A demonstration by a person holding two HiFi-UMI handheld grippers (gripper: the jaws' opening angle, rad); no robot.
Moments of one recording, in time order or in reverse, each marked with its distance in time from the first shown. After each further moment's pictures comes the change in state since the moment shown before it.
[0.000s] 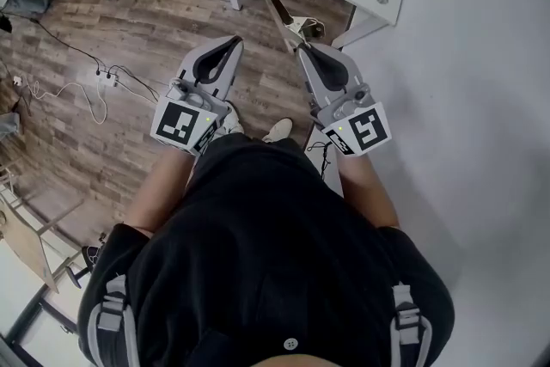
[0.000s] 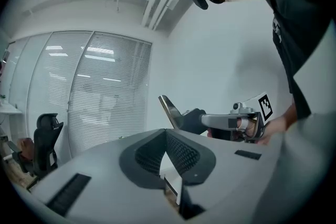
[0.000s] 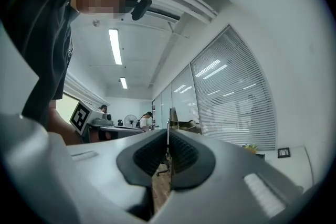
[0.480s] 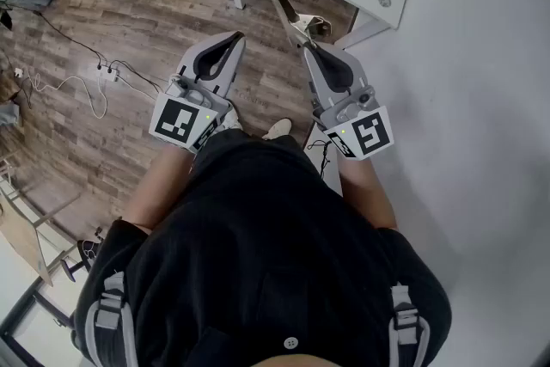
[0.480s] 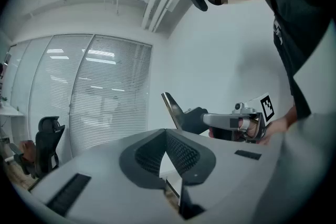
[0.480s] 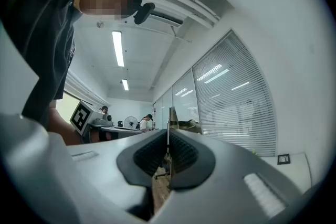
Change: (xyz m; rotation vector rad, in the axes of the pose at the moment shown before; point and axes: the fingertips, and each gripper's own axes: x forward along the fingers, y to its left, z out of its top) left arm 0.000 0.000 0.011 0.007 -0.016 0.017; right arm -0.002 0.000 0.014 -0.029 -0.033 0.006
